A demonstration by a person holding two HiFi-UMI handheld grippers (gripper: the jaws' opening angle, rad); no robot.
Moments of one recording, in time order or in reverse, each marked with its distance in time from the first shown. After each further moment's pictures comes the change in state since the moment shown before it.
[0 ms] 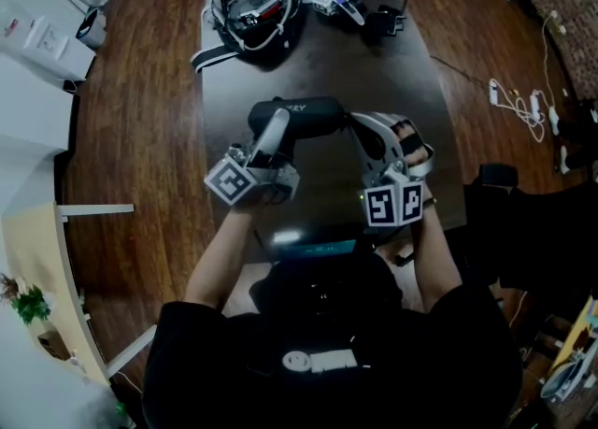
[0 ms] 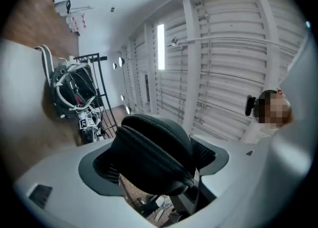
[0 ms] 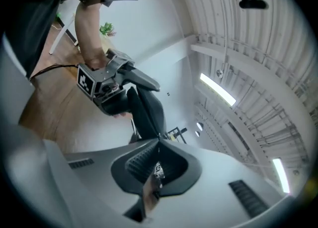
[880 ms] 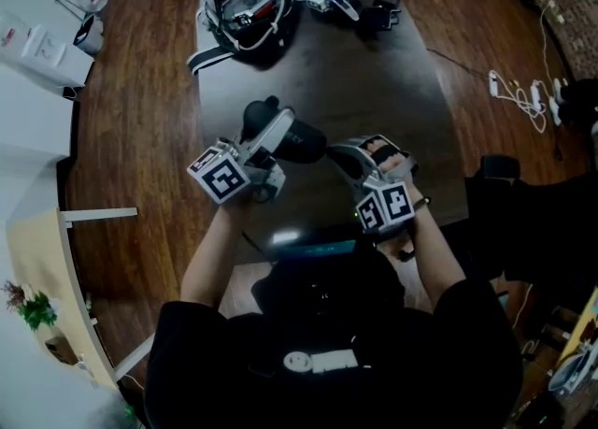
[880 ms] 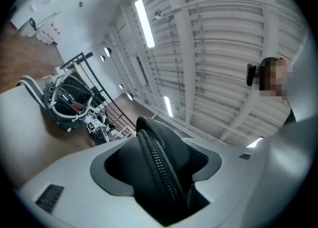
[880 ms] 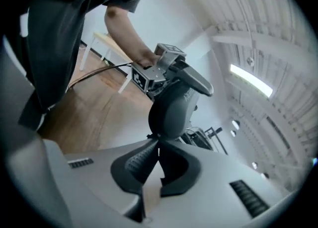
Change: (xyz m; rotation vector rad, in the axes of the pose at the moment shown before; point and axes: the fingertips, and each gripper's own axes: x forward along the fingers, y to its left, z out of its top) left arm -0.001 0.009 -0.018 0.195 0.293 0.119; right arm -0.006 0.109 -0.007 -0.010 -0.037 0.380
